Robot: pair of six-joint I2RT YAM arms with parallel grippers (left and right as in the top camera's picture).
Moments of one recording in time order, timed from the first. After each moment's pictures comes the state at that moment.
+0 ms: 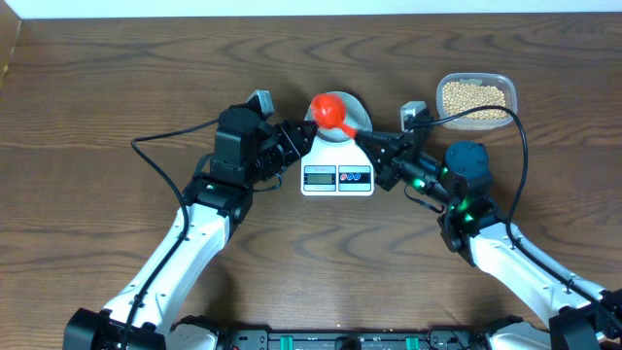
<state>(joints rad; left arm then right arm) -0.31 1.36 0.80 0.02 0.39 -0.93 0.38 1.39 0.56 0.69 -0.54 0.51</state>
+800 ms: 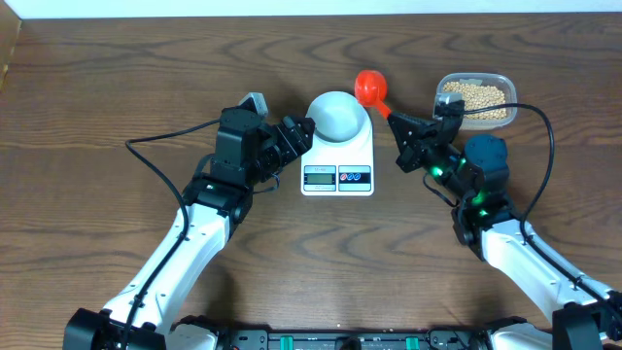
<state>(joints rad) -0.31 1.36 0.80 -0.02 0.28 -0.90 0.27 1.39 0.56 0.66 -0.40 0.51</state>
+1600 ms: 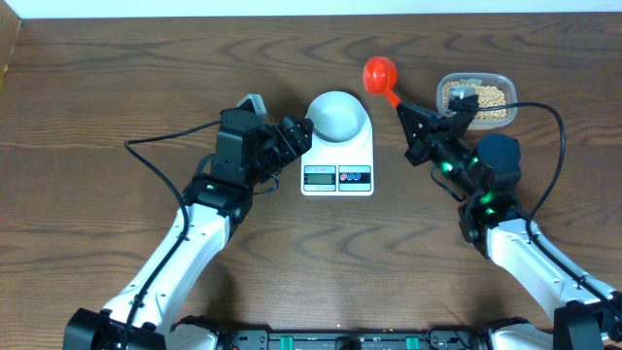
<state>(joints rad) -0.31 1.36 0.80 -0.04 0.25 -0.90 0.22 1.39 0.56 0.75 -0.44 0.54</state>
